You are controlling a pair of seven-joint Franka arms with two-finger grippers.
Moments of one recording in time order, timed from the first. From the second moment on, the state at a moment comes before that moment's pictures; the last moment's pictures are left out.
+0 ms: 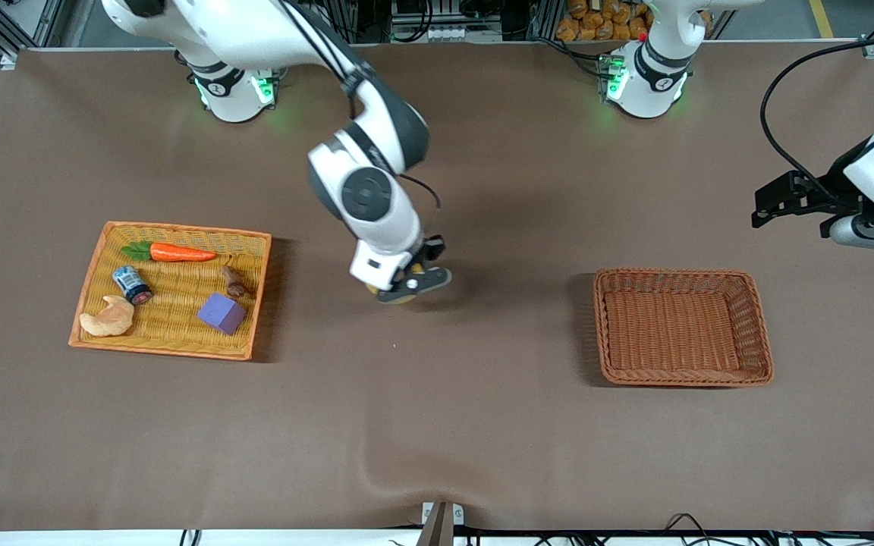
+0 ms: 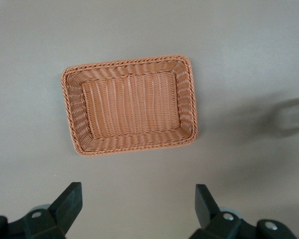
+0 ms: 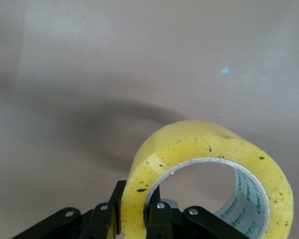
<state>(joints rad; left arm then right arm) -0.03 0.10 -0.06 -1.47 -0.05 1.57 0.06 0.72 0.68 -0.01 -1.41 0.17 2.08 0.34</state>
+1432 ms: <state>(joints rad) 0.00 0.18 -0.09 -1.47 -0.05 1.49 0.06 0.51 0.51 -0.06 -1.31 0.17 1.83 0.36</state>
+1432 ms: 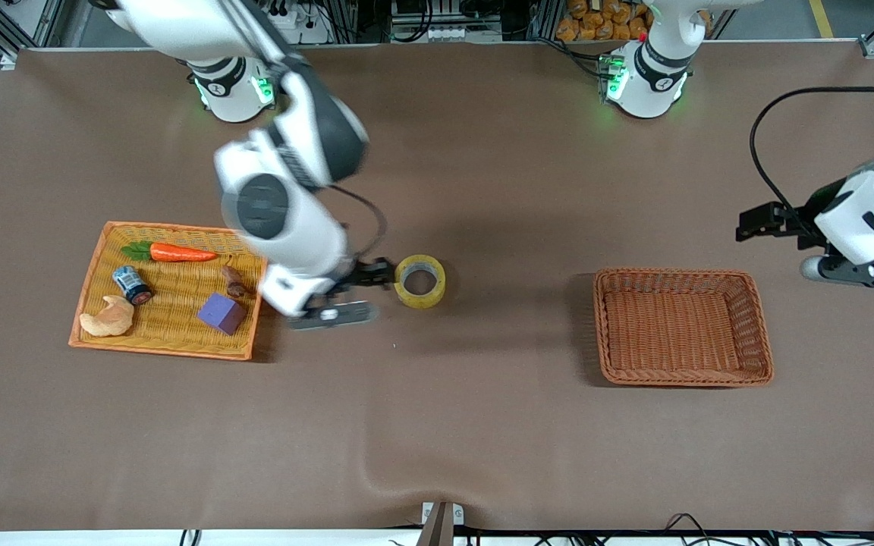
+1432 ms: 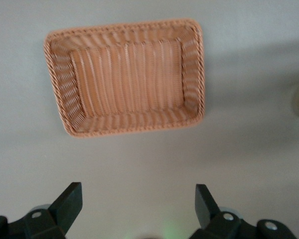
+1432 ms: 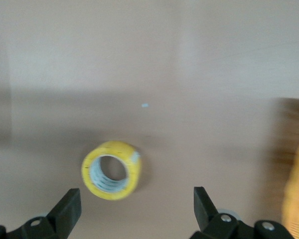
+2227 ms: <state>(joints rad) -0.03 0.12 -0.41 -1.46 0.05 1.44 0.05 0.27 0.24 -0.17 -1.38 0.11 1.60 0.15</state>
